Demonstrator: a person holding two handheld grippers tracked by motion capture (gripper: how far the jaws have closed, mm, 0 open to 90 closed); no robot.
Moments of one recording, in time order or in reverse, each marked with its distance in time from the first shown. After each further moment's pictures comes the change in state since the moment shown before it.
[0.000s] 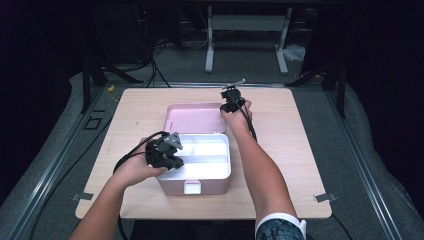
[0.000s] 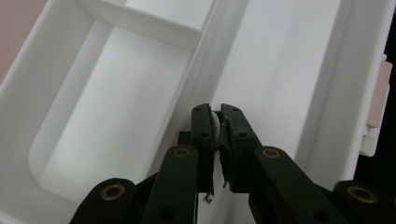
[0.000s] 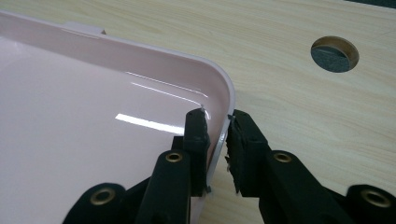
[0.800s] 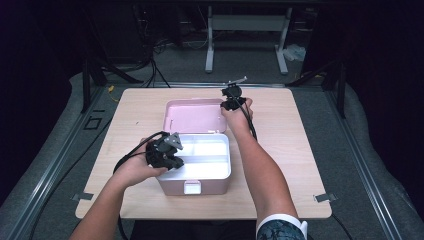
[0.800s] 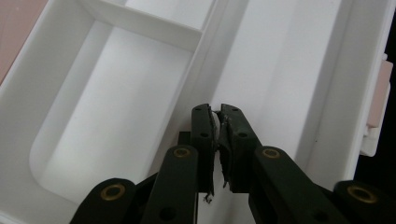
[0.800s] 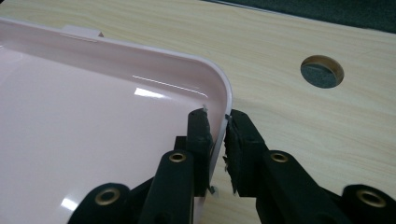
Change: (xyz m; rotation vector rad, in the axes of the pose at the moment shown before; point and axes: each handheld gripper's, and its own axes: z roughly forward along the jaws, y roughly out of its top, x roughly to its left) left arm -0.001 0.000 0.000 0.004 0.008 0.006; right arm 0.003 0.005 -0.013 -0.063 -0.012 0.006
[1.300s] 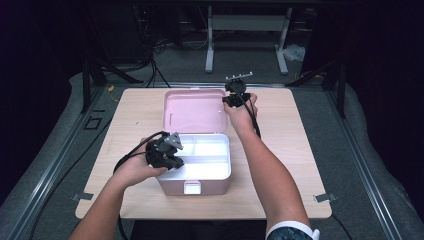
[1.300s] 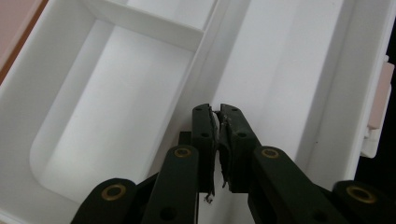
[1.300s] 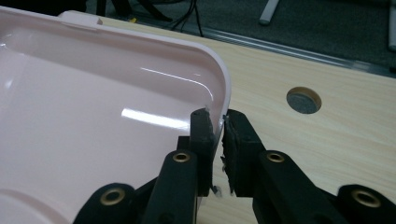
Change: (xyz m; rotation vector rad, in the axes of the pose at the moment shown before) left arm 0.000 0.000 0.000 0.003 -0.004 -0.001; right arm 0.005 0.007 -0.046 -0.109 0.011 -0.033
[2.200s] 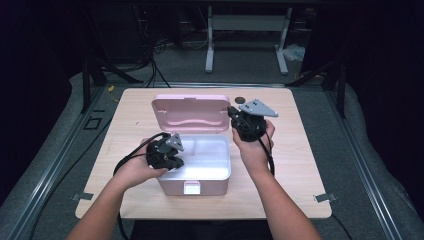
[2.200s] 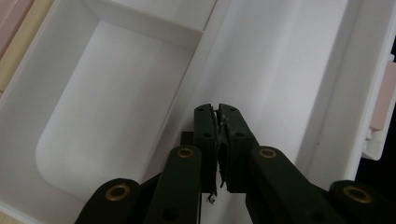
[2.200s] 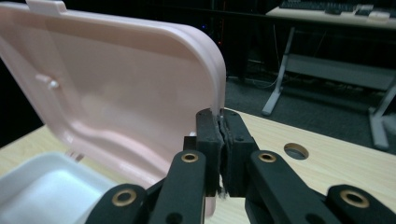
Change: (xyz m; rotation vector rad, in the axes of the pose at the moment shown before) left arm -0.006 0.000 0.000 0.001 0.034 0.014; right arm 0.039 -0.079 -0.124 -0.417 0.039 -0.129
